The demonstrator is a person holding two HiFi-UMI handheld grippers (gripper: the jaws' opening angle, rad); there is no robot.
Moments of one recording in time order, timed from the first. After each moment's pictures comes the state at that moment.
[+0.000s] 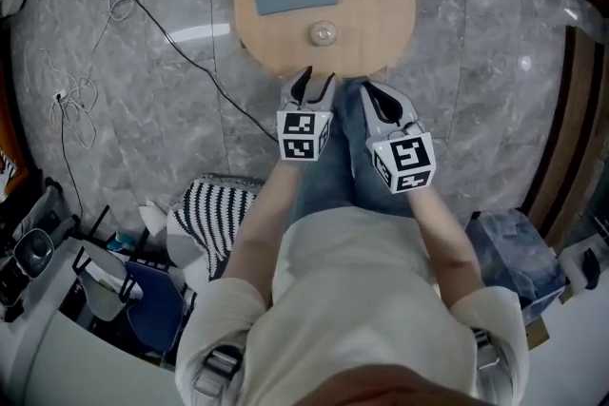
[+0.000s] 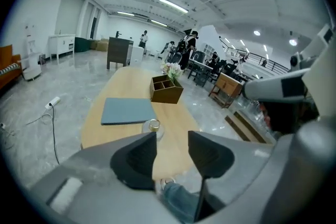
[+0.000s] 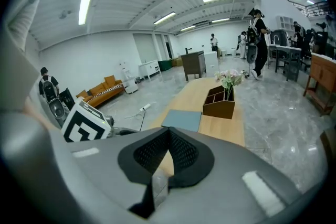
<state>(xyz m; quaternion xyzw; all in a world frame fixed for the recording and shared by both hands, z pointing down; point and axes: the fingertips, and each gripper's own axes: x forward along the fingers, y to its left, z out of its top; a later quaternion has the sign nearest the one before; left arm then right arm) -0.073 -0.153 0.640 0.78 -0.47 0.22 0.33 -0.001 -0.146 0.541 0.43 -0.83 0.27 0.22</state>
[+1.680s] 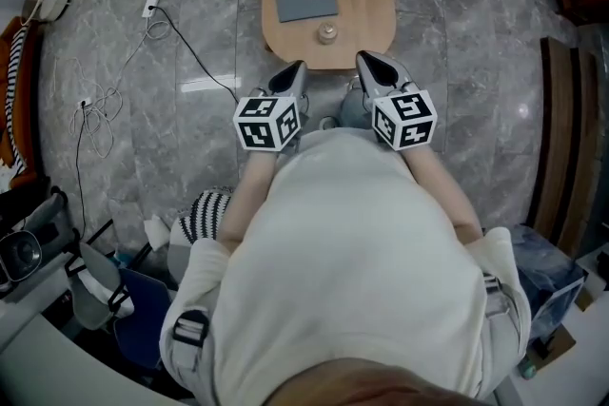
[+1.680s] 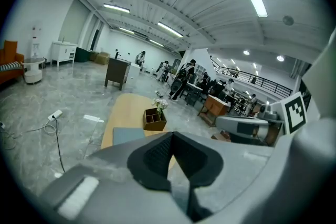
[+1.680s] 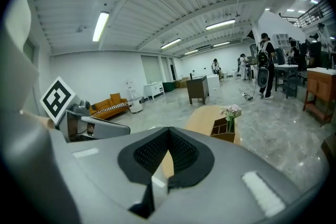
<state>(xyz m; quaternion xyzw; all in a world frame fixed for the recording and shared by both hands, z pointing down) -0.129 -0.067 0.394 0.82 -0.47 0.12 0.31 -0.017 -0.078 0.363 0.45 -0.86 0.20 0.12</state>
